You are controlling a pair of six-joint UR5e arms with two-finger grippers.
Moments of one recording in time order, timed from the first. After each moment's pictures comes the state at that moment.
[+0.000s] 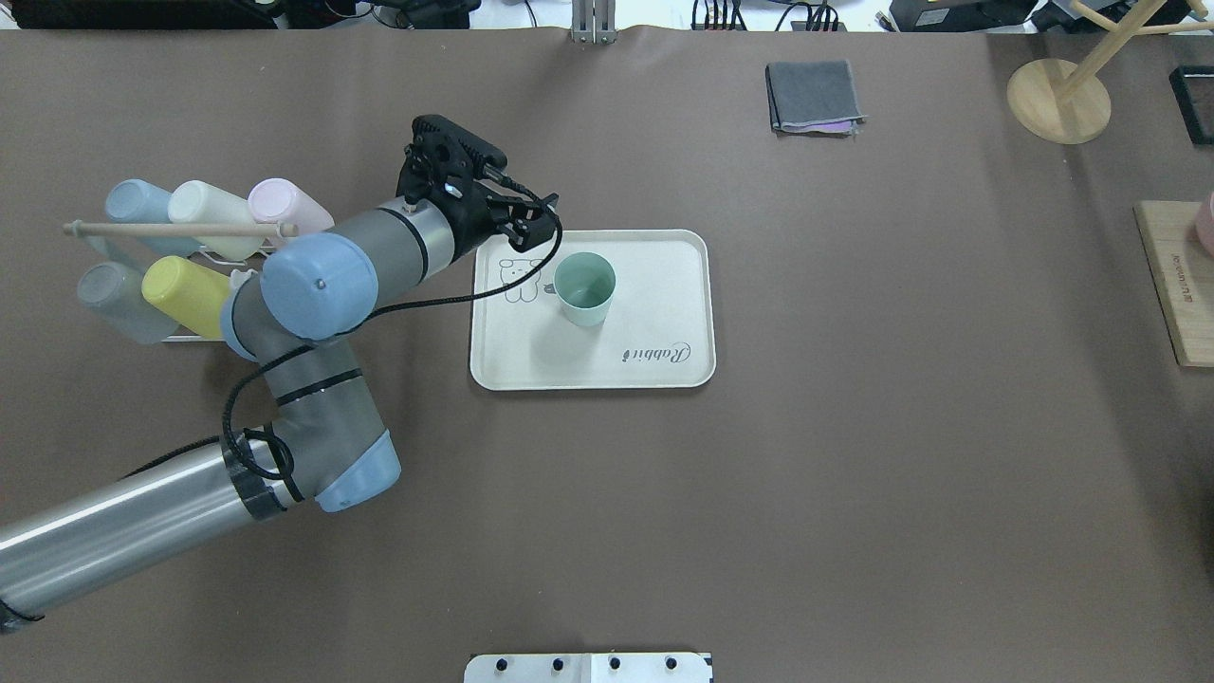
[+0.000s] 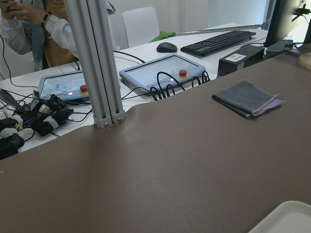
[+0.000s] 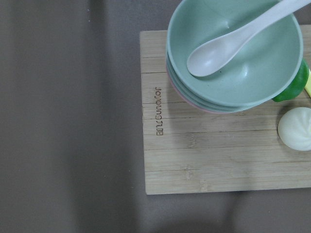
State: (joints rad) left arm -0.70 -2.18 -1.54 -2.33 -1.51 -0.63; right arm 1.51 -1.68 1.75 -1.51 2.32 0.21
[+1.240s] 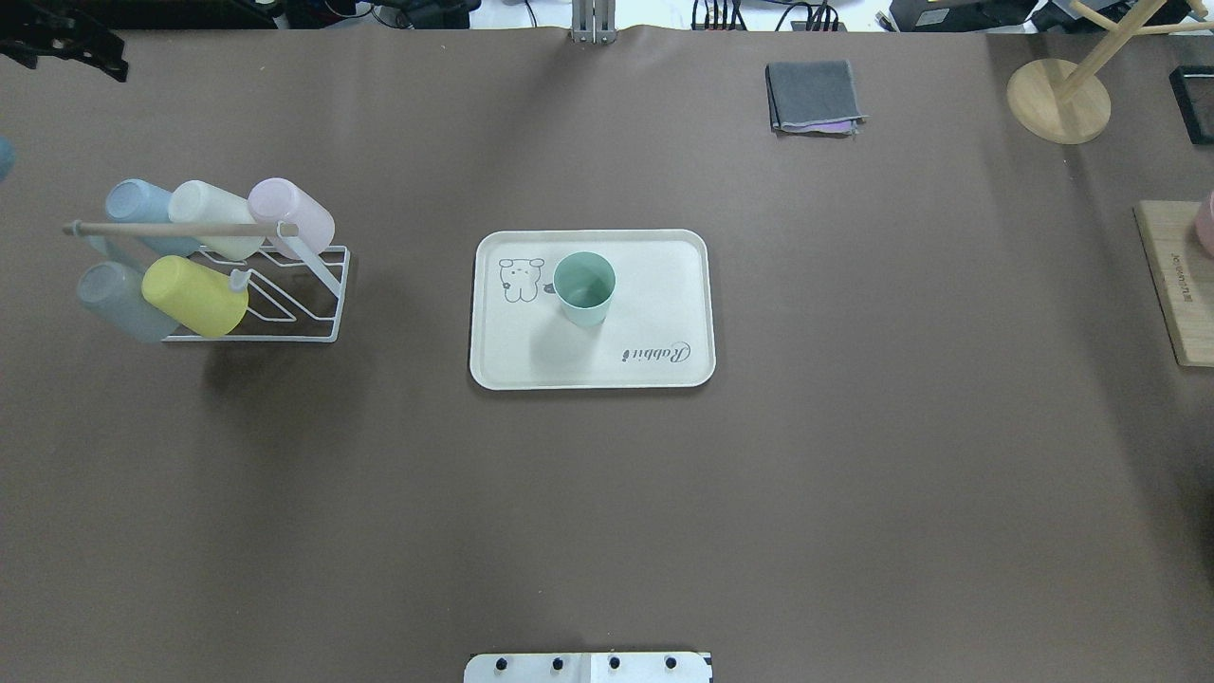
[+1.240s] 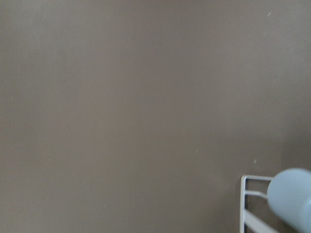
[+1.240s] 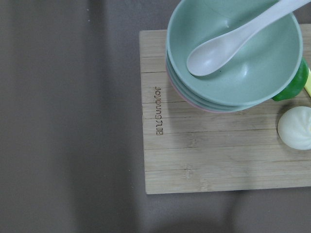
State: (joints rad) left arm -1.46 -1.69 -1.71 -1.60 -2.33 -0.34; right arm 1.51 -1.68 1.75 -1.51 2.32 0.22
